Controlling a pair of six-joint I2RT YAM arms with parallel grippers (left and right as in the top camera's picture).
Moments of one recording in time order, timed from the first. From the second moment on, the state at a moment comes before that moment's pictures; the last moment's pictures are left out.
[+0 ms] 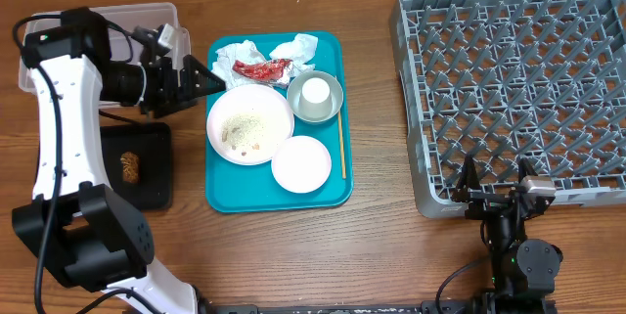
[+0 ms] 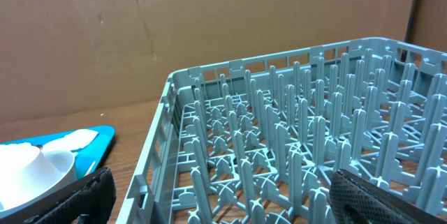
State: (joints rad) left arm 0.25 1.86 1.76 -1.50 0.92 0.28; right arm -0.05 0.01 0.02 -0.03 -0.02 0.15
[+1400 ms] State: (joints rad) left arm -0.30 1.87 1.53 -1.05 -0.03 -0.40; right arm -0.05 0.01 0.02 -0.03 -0.02 0.15
